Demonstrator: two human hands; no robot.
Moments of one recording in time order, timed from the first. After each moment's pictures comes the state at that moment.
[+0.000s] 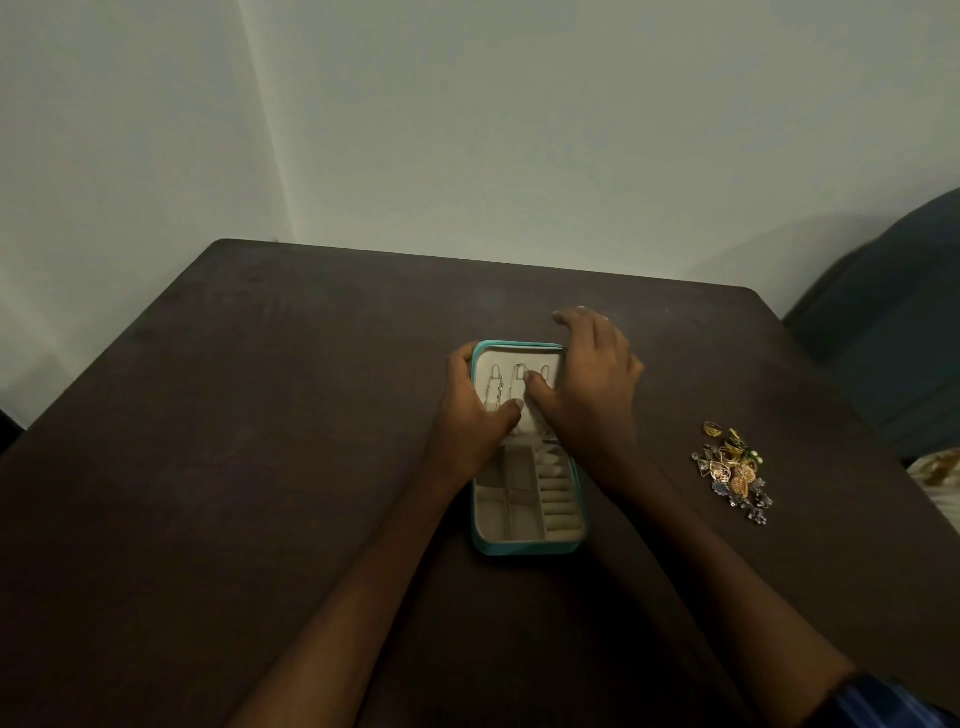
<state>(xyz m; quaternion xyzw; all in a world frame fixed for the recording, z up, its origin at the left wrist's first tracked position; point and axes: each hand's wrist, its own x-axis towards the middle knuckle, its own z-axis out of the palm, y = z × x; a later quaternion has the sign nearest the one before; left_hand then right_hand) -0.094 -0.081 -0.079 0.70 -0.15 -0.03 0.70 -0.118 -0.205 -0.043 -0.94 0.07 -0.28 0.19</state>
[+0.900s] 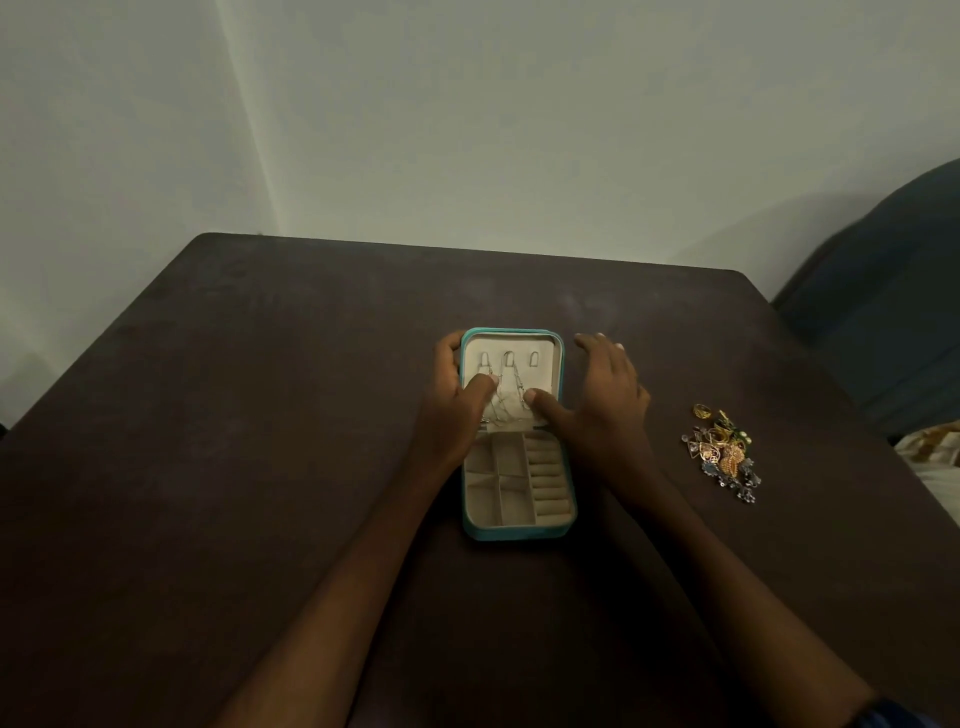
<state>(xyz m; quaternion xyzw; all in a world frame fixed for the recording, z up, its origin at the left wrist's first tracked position) -0.099 -0.079 -0.073 0.68 -0.12 -0.04 0.72 -0.143 -0.226 -0.062 -0.95 0.13 -0.17 0.24</state>
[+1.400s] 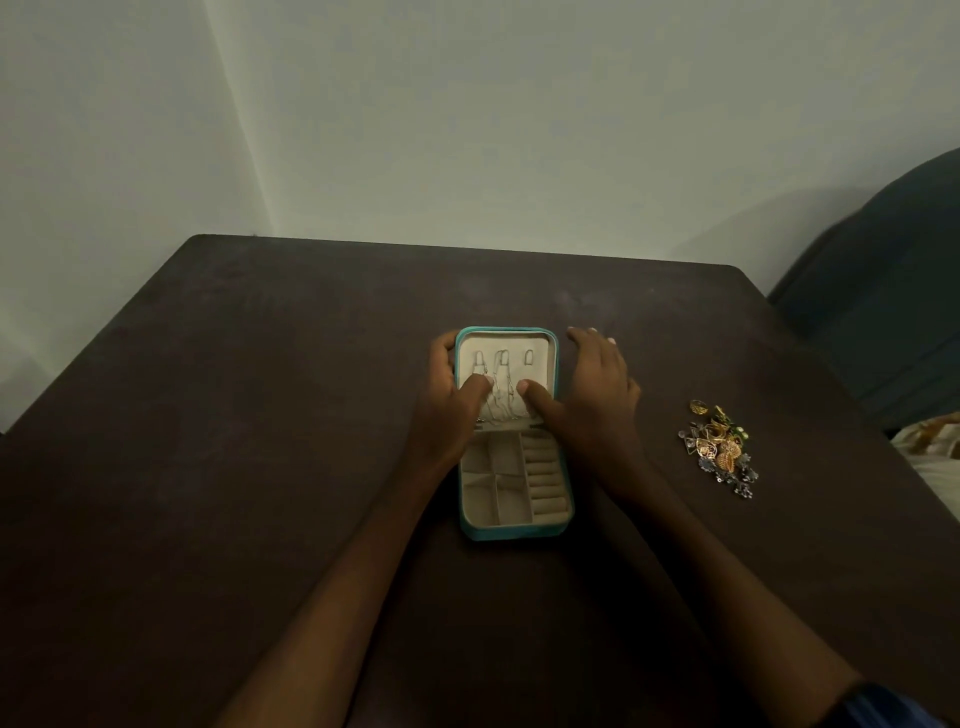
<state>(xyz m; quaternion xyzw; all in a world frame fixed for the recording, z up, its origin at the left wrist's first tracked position) -0.097 -0.079 -0.076 0.70 -0.11 -0.03 0.71 -0.136 -0.222 -0.064 -0.94 0.14 -0.19 0.23</state>
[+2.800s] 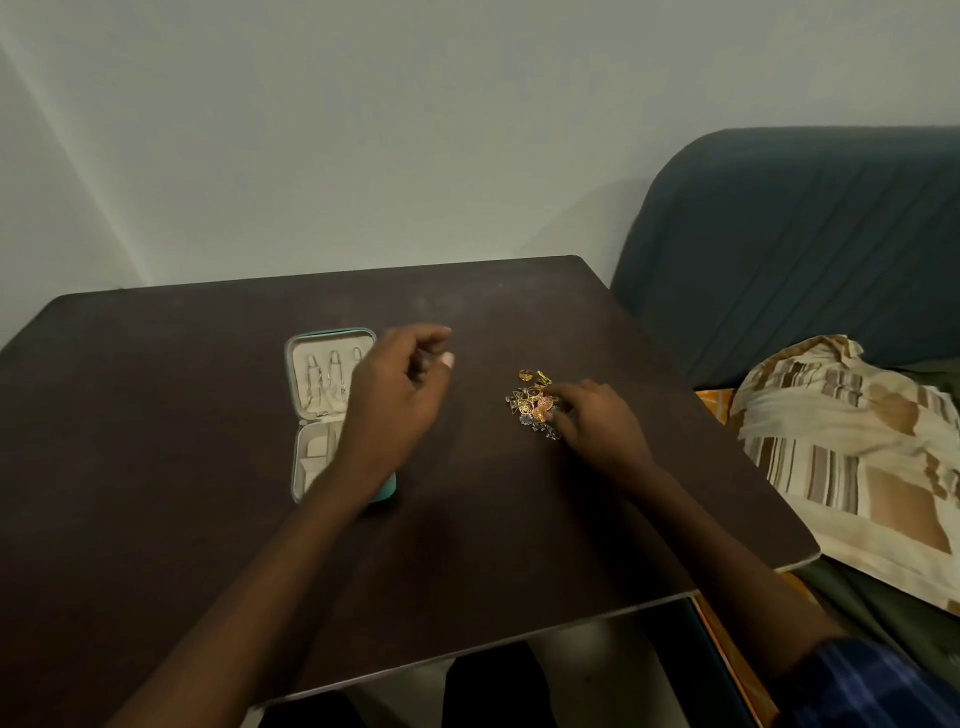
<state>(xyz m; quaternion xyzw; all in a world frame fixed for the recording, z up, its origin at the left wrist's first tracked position) -0.193 -0.163 -0.015 0.77 -0.31 0.18 0.52 -0.260 -0.386 -0.076 -0.97 0.13 -0.13 0.17</state>
